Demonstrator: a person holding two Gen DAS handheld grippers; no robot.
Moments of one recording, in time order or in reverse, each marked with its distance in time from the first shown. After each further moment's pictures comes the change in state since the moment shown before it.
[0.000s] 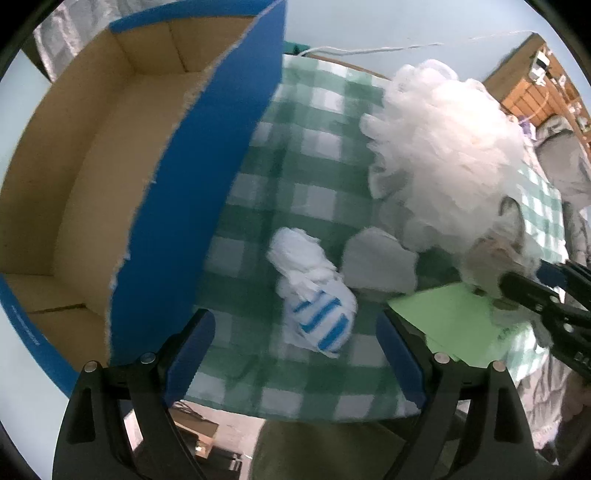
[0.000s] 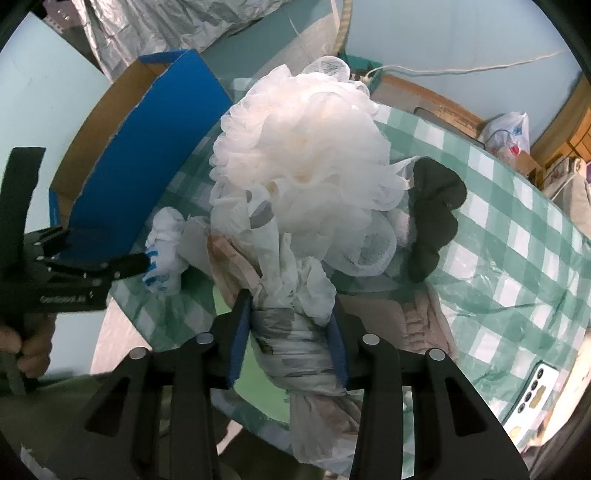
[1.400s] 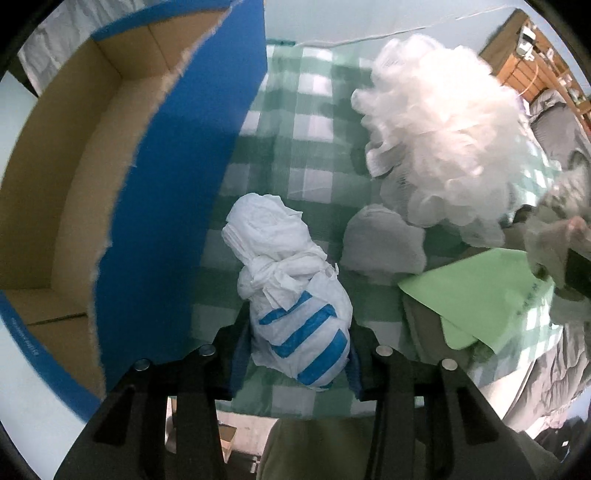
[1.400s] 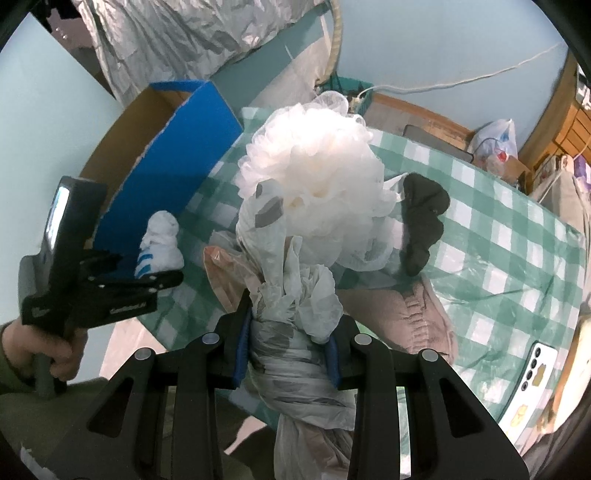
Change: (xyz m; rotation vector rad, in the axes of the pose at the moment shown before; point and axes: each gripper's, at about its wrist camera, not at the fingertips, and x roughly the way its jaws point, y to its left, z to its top) left arm 0.007 0.006 0.023 0.089 -0.006 0.035; right arm -0.041 0.012 -0.014 0.033 -0.108 -0.002
